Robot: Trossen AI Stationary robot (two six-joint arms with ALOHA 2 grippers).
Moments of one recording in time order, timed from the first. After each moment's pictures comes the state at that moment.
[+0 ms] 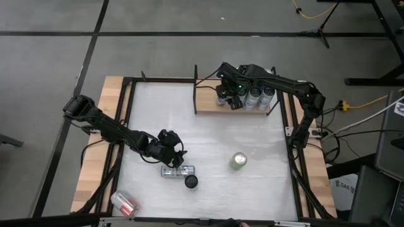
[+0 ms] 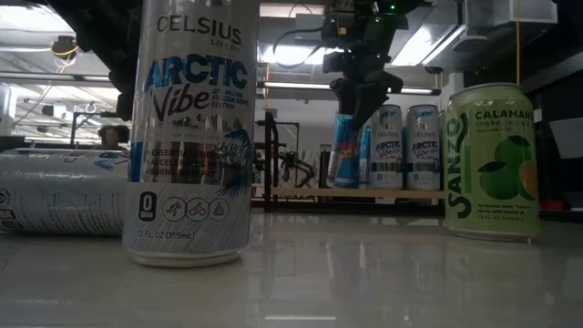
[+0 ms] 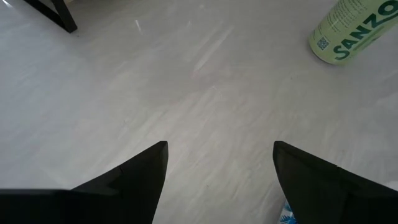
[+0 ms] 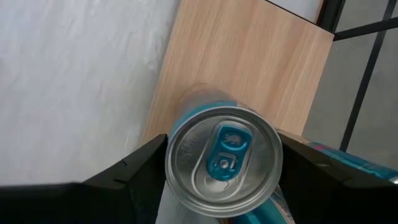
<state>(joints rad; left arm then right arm) -0.39 1.44 0.79 -0.27 -0.56 -0.91 -0.44 1.79 1.65 -1.04 0.01 -0.80</state>
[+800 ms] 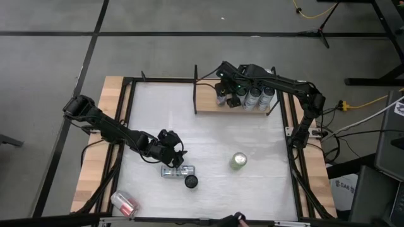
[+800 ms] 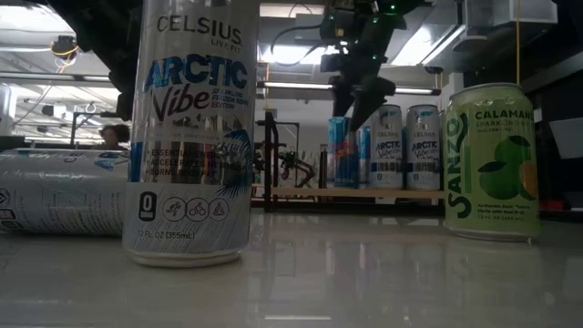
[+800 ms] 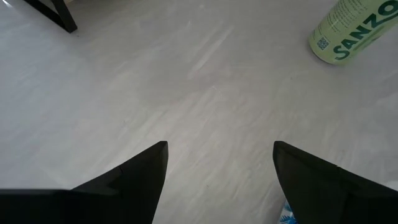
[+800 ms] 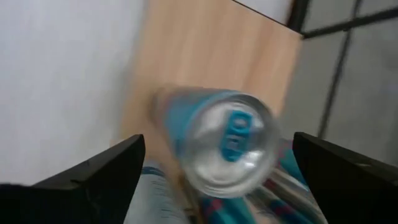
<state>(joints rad) -0.39 1.44 0.79 -0.27 -0.56 -0.91 -0.44 1.79 1.65 -0.98 0.09 -0.79</state>
